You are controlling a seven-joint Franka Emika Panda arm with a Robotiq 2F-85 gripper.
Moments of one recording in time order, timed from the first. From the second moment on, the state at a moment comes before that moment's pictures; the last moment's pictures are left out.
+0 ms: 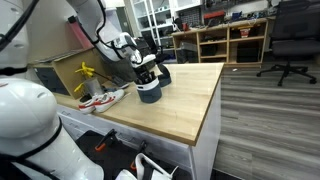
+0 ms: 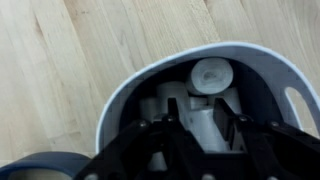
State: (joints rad) arm 0.09 0.40 0.11 -2.11 -0.51 2.26 -0.59
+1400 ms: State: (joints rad) arm 0.07 0.37 0.11 -2.16 -0.48 2.30 -0.61
